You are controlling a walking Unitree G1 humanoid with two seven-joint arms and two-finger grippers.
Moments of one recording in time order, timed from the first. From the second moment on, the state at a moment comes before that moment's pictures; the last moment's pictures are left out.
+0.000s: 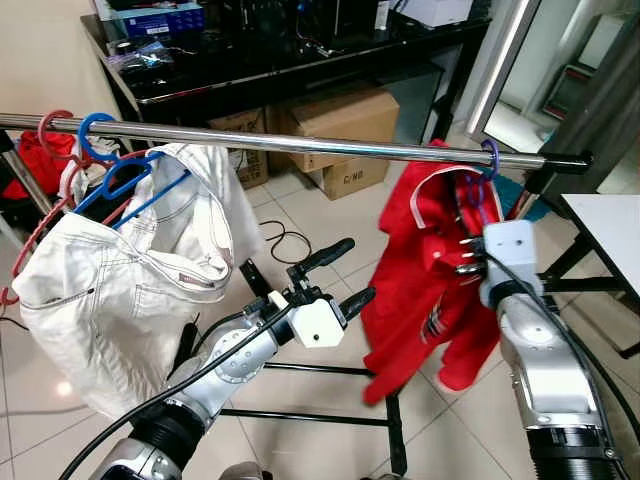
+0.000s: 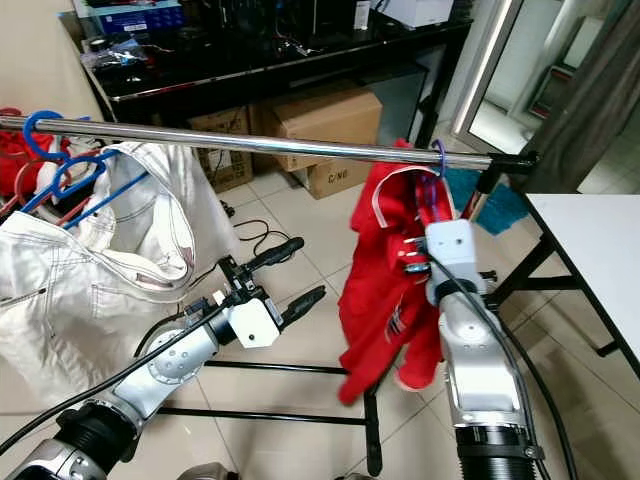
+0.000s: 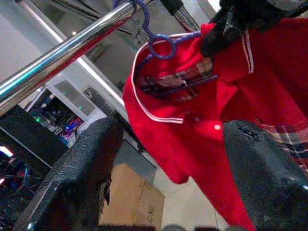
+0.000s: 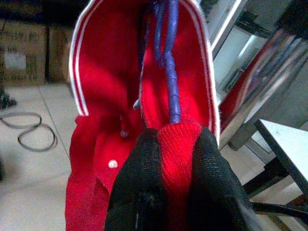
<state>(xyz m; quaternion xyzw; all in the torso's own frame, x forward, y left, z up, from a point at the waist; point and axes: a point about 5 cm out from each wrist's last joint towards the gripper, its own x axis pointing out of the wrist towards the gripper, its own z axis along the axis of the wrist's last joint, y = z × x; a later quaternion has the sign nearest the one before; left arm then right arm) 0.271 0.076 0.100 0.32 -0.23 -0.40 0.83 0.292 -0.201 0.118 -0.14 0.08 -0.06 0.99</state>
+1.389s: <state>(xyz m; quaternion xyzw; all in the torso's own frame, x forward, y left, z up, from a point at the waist) 0.271 0.072 0.095 0.31 -0.23 -0.39 0.84 0.233 -0.192 0.115 -0.16 -0.03 0.02 0.99</state>
